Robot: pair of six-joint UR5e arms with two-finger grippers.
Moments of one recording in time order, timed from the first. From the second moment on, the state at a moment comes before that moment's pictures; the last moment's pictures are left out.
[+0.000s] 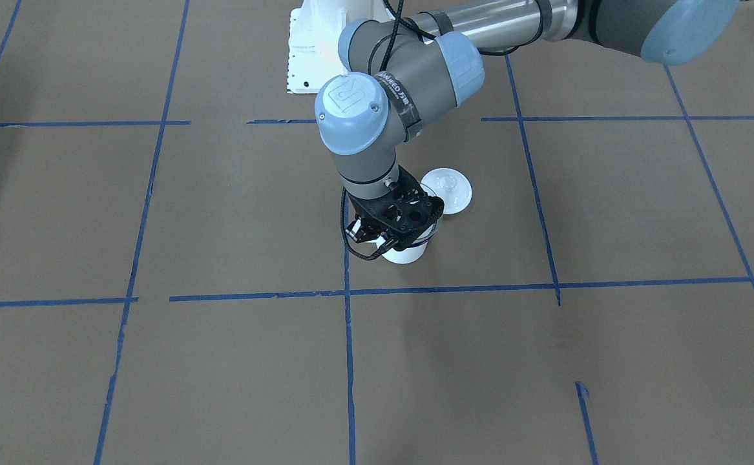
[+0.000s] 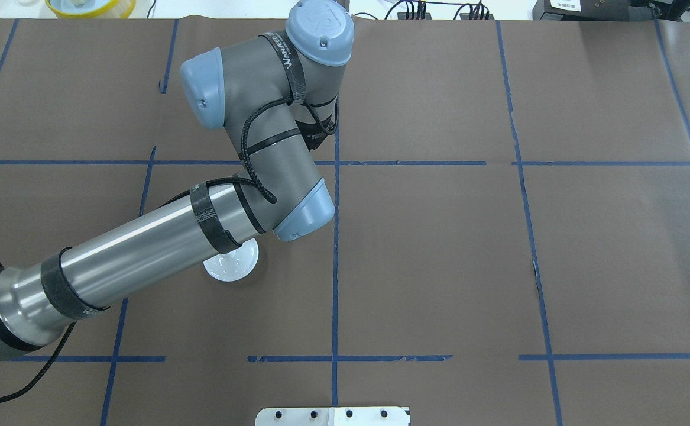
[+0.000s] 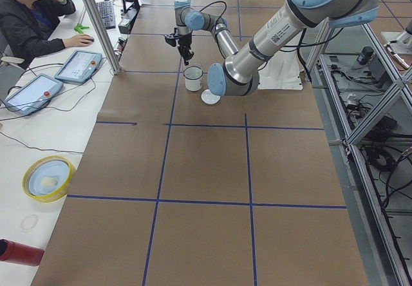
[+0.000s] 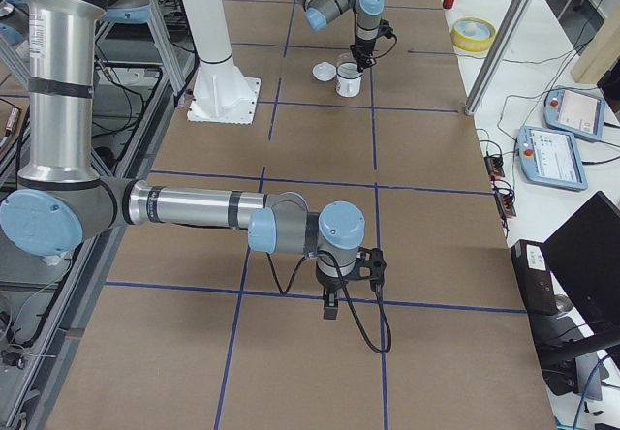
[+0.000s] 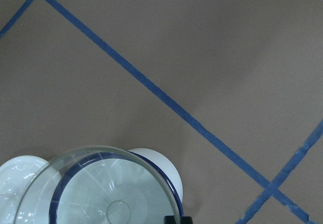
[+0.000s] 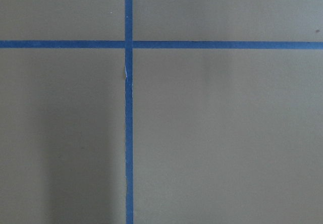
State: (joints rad) left arm -0.65 -2.61 -1.34 -1.28 -1.93 -1.70; right arm 1.57 -1.68 1.65 -1.57 2.29 0.01
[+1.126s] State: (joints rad) left arm -0.67 -2.51 -1.58 -1.27 -1.93 -1.54; right arm 1.57 -1.68 1.65 -1.57 2.29 0.01
